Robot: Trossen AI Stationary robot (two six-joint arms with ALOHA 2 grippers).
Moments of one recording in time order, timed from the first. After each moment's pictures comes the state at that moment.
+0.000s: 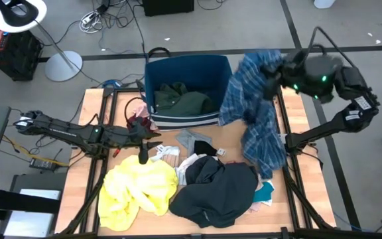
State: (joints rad) left arm -0.16 0.83 0.53 -0.05 -0.37 -0.22; right arm -0.06 1.21 1.96 -0.96 0.68 0.16
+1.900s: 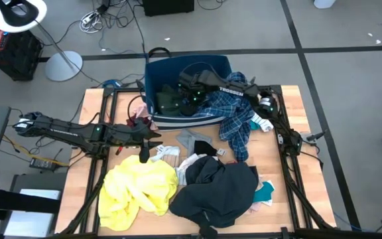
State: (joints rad) left arm -0.12 0.84 0.53 -0.10 -0.27 -0.30; right arm -0.41 2.29 2.22 -1.21 -0.04 0.12
